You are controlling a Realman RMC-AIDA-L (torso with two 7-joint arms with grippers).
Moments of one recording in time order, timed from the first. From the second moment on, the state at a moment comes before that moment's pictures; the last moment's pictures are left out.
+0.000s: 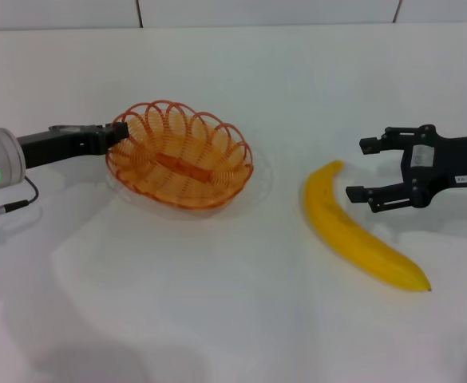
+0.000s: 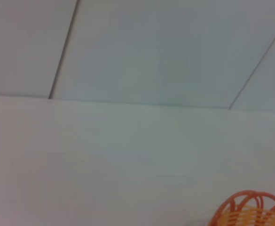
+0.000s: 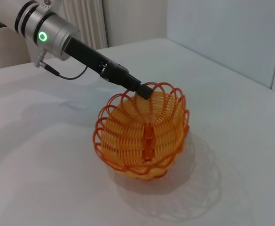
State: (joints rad) left arm -0.66 -2.04 0.82 0.43 1.86 1.00 -1.68; right arm 0.43 1.98 -0.88 -0.81 -2.00 -1.49 1.37
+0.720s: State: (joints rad) left arm -0.66 -2.04 0.83 0.32 1.73 0.89 -1.63; right arm 0.44 1.98 -0.88 -0.81 -2.02 -1.49 1.37
